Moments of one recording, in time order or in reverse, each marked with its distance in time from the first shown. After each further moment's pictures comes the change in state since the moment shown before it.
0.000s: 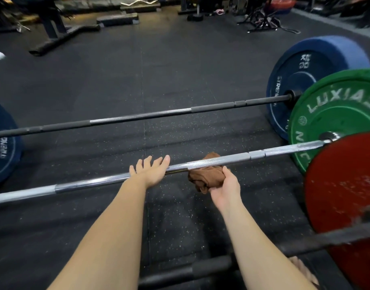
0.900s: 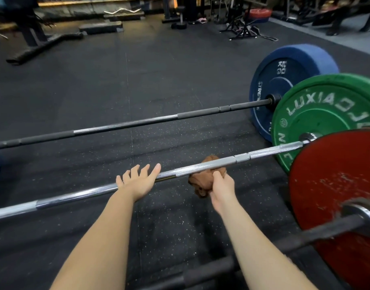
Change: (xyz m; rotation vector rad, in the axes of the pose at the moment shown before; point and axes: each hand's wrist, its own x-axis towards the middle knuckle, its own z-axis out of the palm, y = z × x) left_hand -0.001 -0.002 0.005 0.002 0.046 0.010; right_hand -0.006 -0.017 -0.006 -0.427 0.027 -0.207
